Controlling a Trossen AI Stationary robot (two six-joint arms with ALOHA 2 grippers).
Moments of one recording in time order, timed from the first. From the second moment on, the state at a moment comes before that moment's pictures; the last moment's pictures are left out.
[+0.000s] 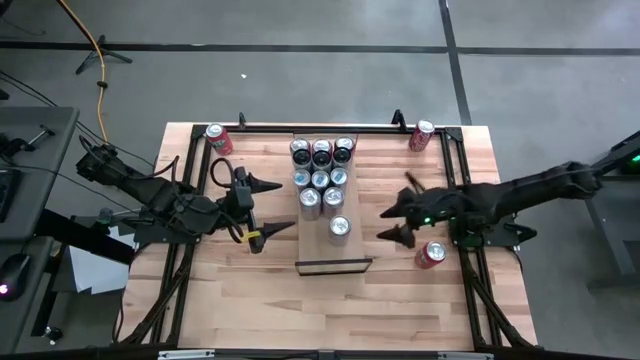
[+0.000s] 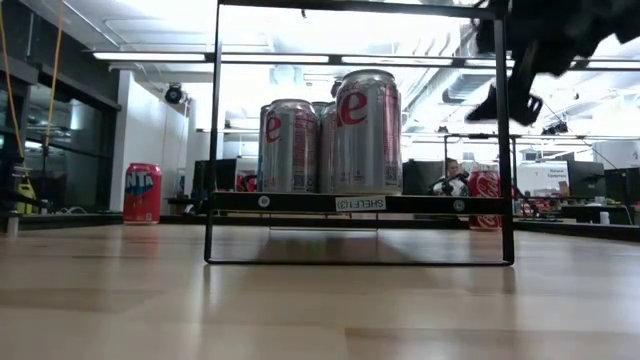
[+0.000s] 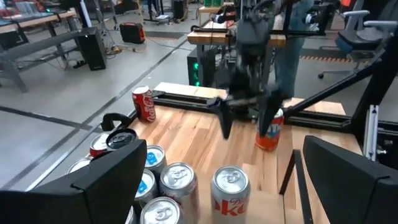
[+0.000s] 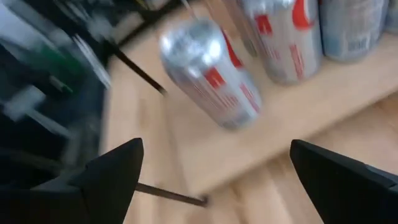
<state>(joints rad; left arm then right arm) -0.48 1.15 1.19 -0.36 -0.79 -0.20 0.16 0.89 0.52 -0.16 0.03 0.65</state>
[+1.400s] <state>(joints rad) -0.45 0.96 0.77 0.48 -0.83 -0.18 0.17 1.43 1.41 -0.58 0.05 0.26</state>
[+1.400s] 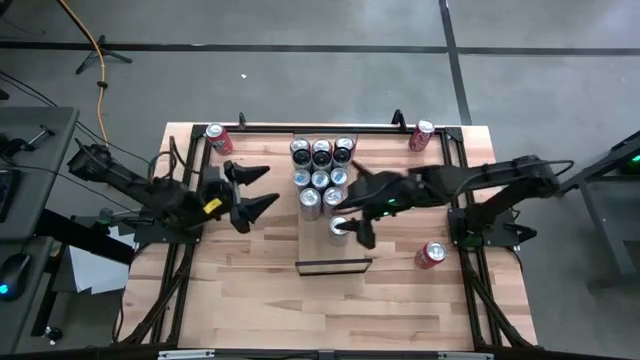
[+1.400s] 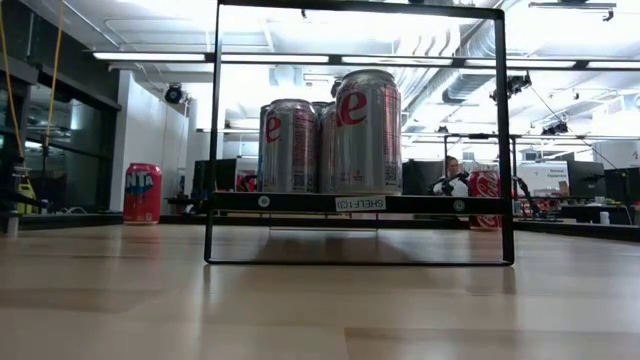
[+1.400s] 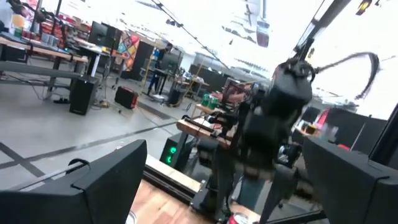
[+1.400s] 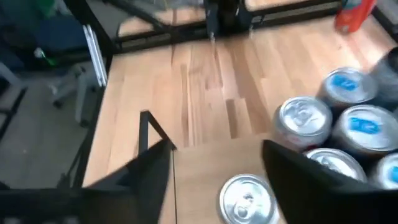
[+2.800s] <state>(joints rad) -0.45 0.93 0.77 0.44 -0.83 -0.20 0.17 1.86 1.64 -0.94 0.23 0.03</state>
